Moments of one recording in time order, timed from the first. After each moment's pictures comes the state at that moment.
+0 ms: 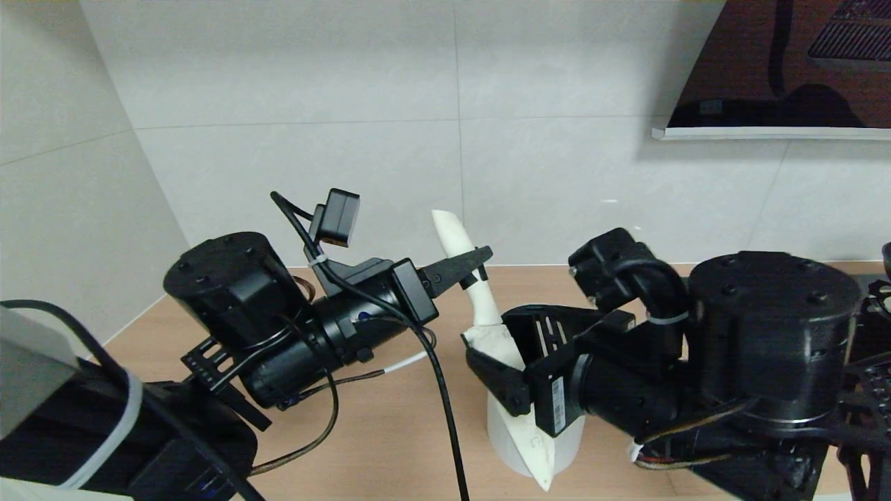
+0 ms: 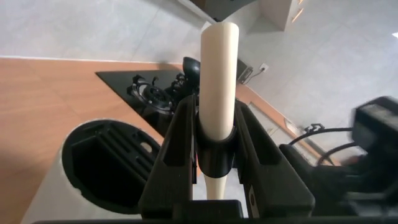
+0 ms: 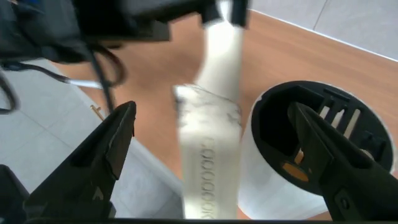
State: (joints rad) left arm -0.59 1.83 -0.66 -1.38 -0.40 -0.75; right arm 0.97 1.63 -0.79 -0.65 -0.30 0.12
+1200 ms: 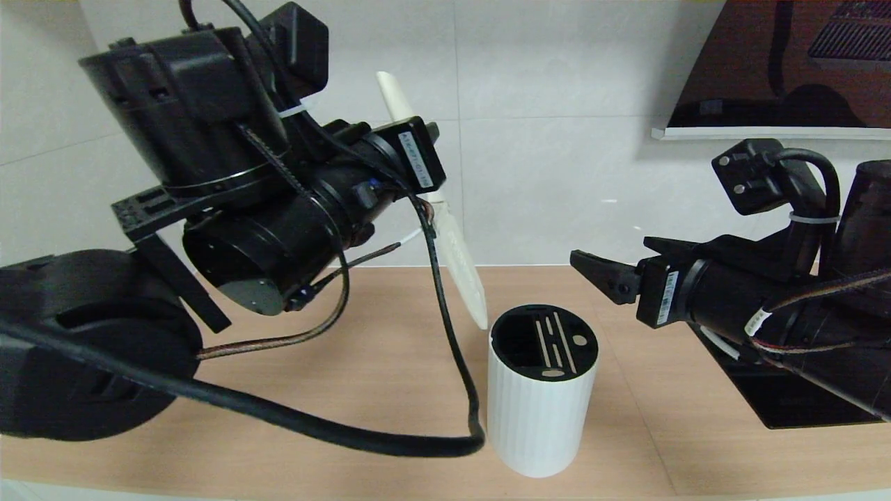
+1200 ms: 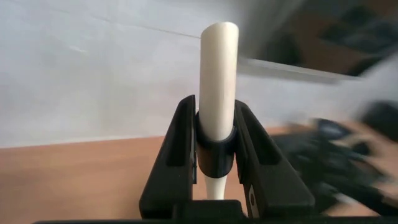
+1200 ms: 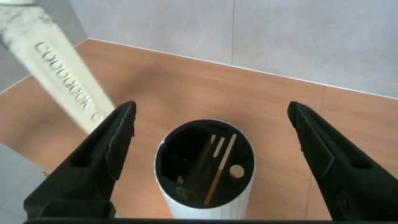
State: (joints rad) left arm -0.74 1.69 -1.11 -0.76 0.37 -0.24; right arm 0.74 1.47 -0.79 -0.60 -0.29 0.12
